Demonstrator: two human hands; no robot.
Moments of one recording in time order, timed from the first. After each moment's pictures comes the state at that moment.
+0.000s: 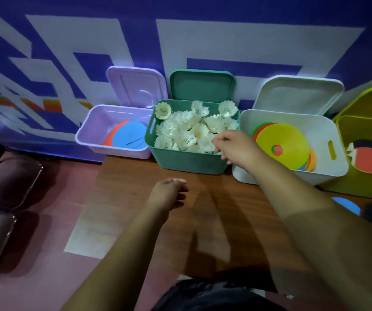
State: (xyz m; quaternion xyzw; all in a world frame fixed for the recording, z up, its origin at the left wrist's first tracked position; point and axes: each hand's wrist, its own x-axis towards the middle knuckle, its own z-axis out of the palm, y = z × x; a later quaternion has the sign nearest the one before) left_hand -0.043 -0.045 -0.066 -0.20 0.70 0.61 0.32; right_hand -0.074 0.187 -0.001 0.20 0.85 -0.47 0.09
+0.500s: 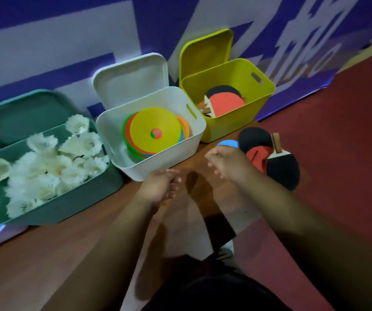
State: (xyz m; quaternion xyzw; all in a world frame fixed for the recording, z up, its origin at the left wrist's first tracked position) left_hand 0.005 0.207 -0.090 0.05 0.70 0.49 0.51; right_hand 0.156 0.369 -0.059 0.48 0.75 -0.46 -0.04
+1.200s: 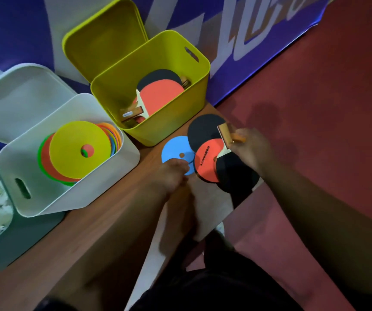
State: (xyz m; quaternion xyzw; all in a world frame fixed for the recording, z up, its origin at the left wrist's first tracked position) left_hand 0.139 0.438 -0.148 0.16 0.77 0.30 0.54; right_hand 0.342 0.589 -0.133 0.57 0.74 -0.36 -0.04
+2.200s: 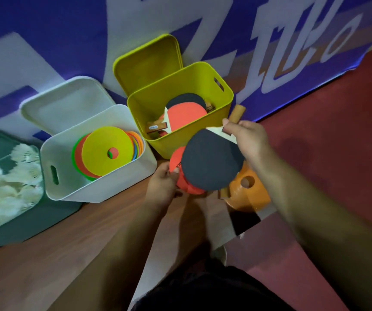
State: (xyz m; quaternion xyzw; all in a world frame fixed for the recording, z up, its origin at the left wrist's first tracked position) left_hand 0.145 0.410 -0.102 0.14 0.77 0.49 0.39; right_hand 0.277 0.619 -0.058 0.50 0.55 -0.63 -0.21
